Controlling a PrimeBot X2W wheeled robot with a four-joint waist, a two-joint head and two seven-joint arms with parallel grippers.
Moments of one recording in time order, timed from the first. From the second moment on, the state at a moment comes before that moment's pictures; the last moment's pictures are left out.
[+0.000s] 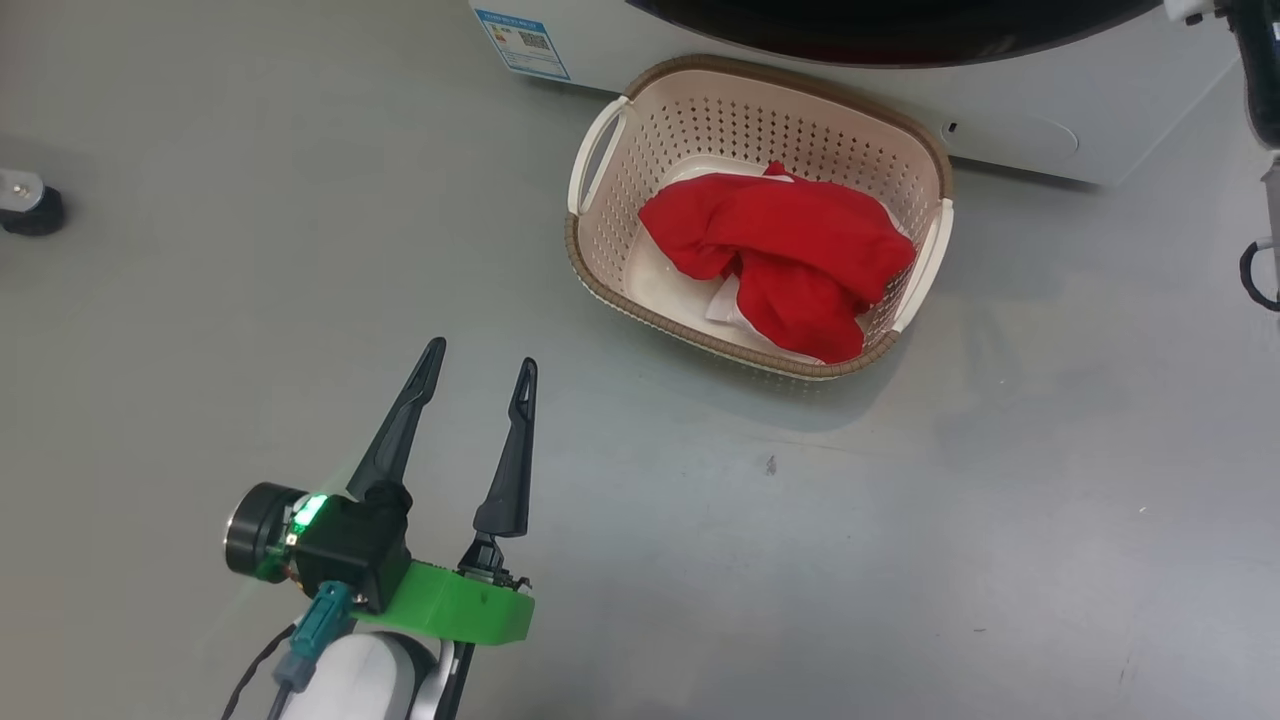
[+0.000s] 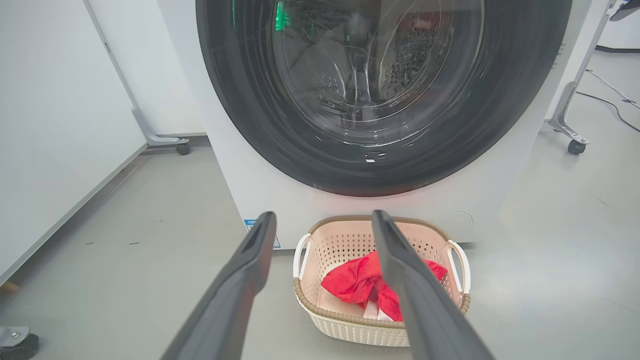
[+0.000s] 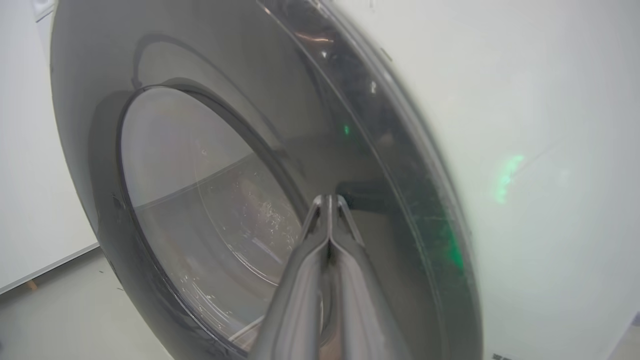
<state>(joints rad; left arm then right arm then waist) -0.16 0.05 -0.39 -0.02 -0.28 0.08 -0.25 -1.08 -0.29 0.19 0.63 0.29 0.12 -0.15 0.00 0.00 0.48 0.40</state>
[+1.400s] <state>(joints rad) -0.12 0.06 -0.31 0.04 -0.29 0.08 -0.25 -0.42 -0.12 0.20 0.45 0.39 0.10 -0.25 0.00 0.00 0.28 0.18</state>
